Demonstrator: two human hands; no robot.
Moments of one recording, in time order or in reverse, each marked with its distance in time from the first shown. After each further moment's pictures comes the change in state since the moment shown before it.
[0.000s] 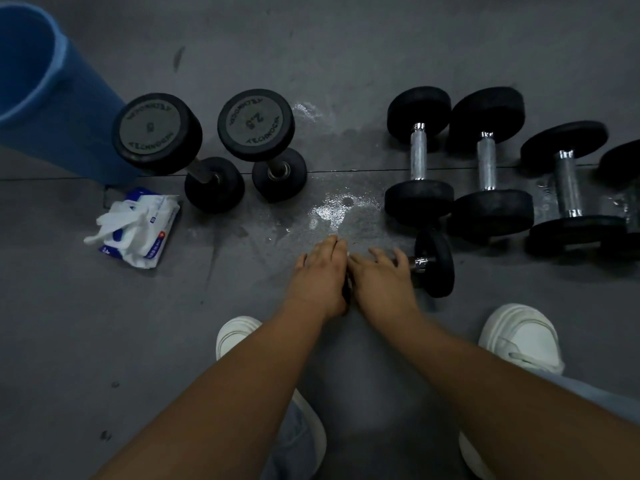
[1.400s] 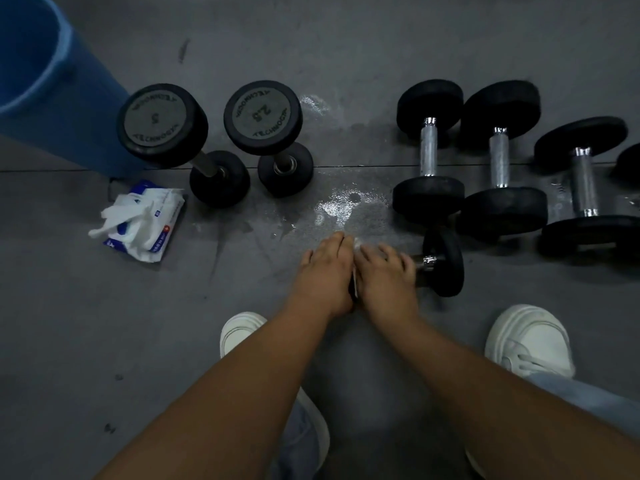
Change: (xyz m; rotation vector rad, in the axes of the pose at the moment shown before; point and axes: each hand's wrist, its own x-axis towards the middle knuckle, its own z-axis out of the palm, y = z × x) left_hand -0.001 0.000 -0.003 -0.046 0.032 0.029; right_hand 0.001 -0.005 0.011 0.213 0.160 0.126
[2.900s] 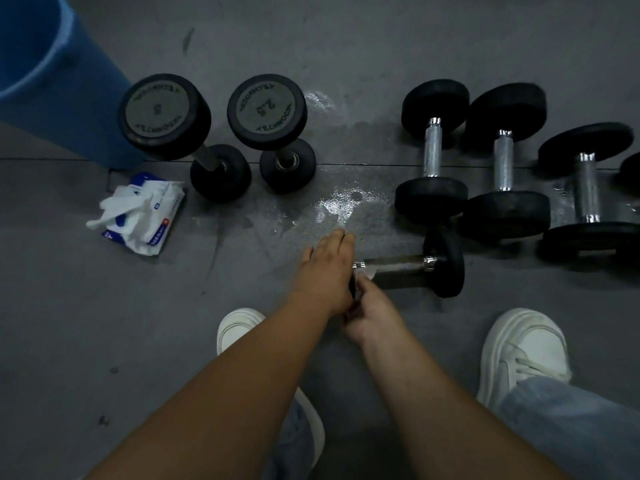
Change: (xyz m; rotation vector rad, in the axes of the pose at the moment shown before) left_hand 0.003 0.000 -0.001 -0.030 -0.014 -0.024; right_hand -0.006 -0.042 0.009 1.883 -0.322 1.250
